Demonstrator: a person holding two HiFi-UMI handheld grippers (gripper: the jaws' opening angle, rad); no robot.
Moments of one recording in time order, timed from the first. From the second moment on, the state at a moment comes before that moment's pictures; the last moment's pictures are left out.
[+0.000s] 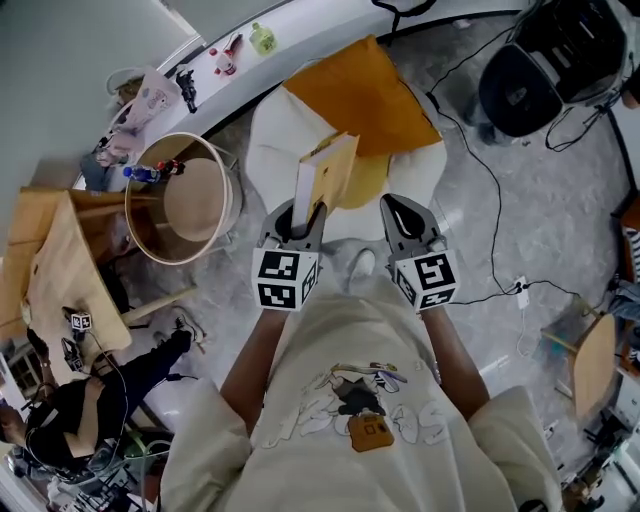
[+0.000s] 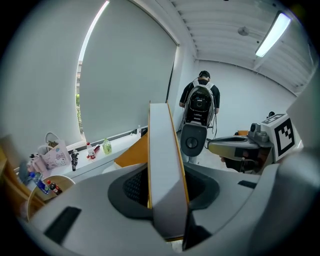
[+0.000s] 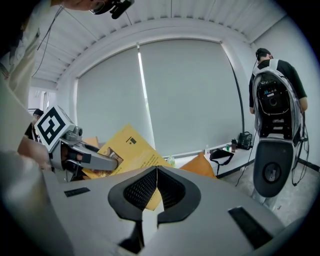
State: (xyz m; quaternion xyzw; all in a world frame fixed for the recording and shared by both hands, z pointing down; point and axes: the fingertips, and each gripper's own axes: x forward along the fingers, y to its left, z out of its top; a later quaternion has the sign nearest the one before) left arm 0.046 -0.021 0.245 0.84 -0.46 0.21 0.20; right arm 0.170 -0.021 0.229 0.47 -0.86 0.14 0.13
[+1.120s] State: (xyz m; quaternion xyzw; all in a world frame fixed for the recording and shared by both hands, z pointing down) left arm 0.098 0.071 0.136 0.86 -0.50 0.07 0.10; right arm 0.196 0.074 0.127 0.47 -0.88 0.09 0.04
